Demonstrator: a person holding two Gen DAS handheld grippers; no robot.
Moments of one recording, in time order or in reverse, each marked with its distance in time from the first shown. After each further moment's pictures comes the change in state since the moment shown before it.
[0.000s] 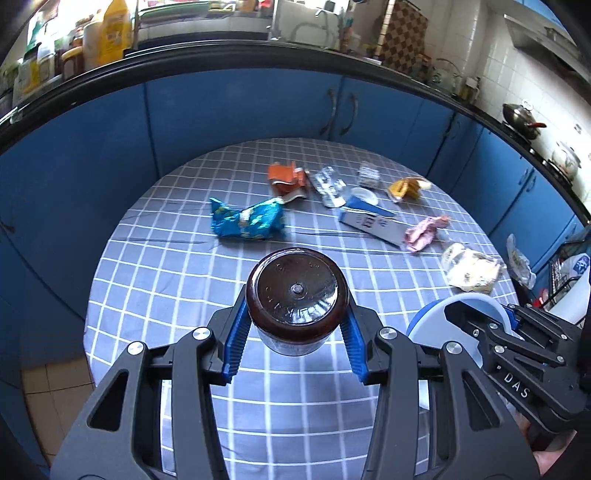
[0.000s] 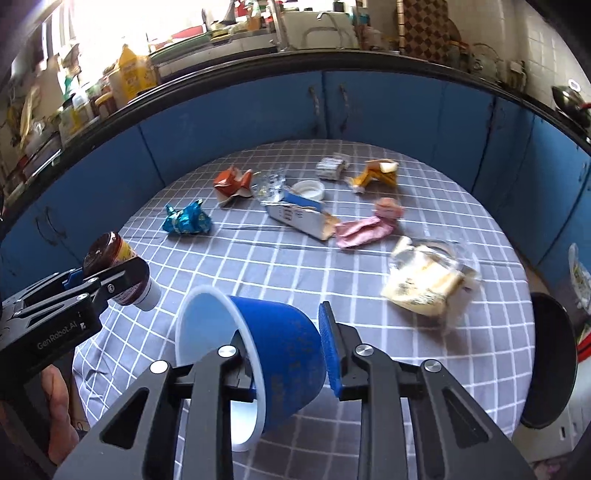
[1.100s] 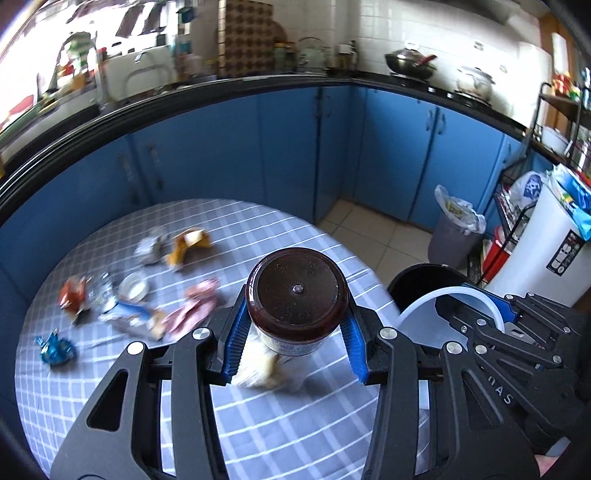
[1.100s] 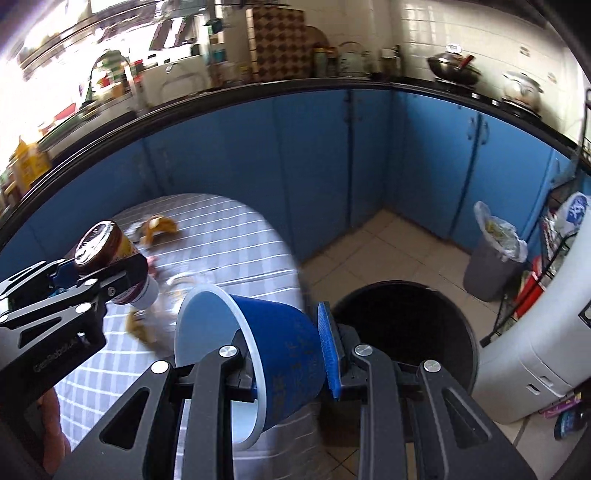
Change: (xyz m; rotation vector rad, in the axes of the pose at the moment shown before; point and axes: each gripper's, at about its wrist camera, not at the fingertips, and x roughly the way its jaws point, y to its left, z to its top) left arm 0.047 -0.255 0.034 0.388 -0.061 -0.198; right arm -0.073 -0.208 -0.019 0.257 -0.126 -0.301
